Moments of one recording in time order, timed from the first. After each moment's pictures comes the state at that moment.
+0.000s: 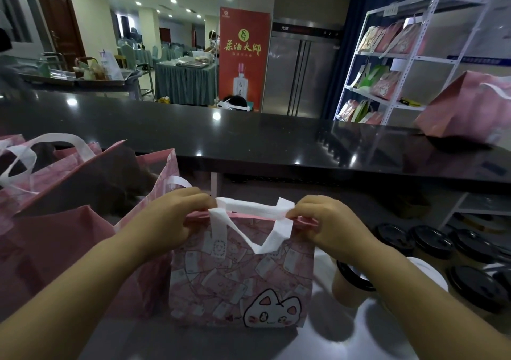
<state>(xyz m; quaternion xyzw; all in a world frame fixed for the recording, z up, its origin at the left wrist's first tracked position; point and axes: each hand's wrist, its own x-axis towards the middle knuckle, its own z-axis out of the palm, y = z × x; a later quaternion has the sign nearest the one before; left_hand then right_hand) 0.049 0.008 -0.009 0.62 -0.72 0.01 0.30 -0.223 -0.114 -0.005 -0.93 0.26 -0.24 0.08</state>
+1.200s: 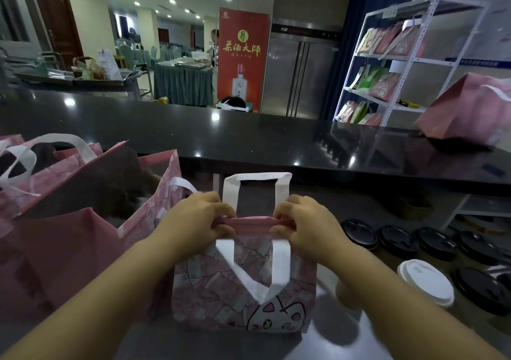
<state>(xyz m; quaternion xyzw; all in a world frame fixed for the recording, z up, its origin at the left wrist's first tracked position) 0.030 -0.020 -0.020 0.67 -0.71 0.00 0.22 -0.181 -0.109 -0.016 -0.92 0.37 -0.16 0.05</state>
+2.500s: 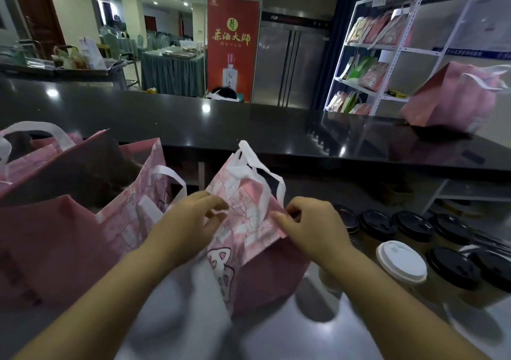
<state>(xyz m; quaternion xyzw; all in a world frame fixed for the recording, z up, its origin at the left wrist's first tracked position) 0.000 -0.006 -0.039 0.64 -0.68 -0.02 0.37 -0.214 -0.087 -0.023 -0.83 0.48 -0.27 0.10</state>
